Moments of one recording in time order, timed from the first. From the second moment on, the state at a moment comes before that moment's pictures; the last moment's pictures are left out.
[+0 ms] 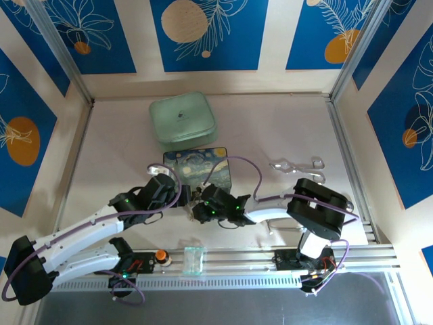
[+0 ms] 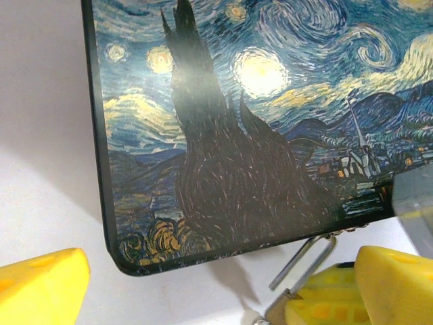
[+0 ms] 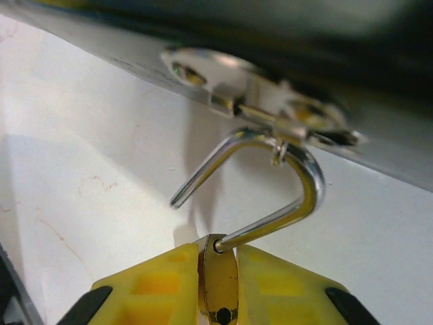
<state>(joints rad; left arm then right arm) -0.84 0.94 0.61 -0.54 -0.31 -0.70 1.11 1.67 0.69 0.19 -0.06 0.75</state>
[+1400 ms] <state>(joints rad) -0.87 1.52 0.98 -0.66 -0.42 0.29 1.00 1.60 0.49 0.53 -0.16 1.00</state>
